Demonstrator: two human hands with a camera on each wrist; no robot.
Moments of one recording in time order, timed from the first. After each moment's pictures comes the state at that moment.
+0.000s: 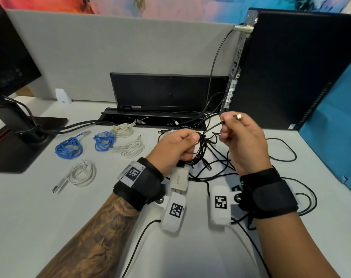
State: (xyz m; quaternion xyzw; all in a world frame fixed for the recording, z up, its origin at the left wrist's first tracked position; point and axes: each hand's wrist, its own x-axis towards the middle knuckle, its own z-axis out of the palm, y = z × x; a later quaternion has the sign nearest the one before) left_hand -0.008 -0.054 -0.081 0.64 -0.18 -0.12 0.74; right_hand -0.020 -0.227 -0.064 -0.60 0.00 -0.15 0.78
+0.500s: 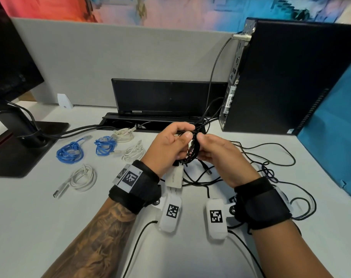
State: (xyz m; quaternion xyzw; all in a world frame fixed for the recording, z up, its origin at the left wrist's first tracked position) left_hand -0.003 -0.042 -0.077 0.65 -0.20 -0.04 0.74; right_hand -0.025 -0.212 -0.075 -0.71 -0.08 0.06 0.70
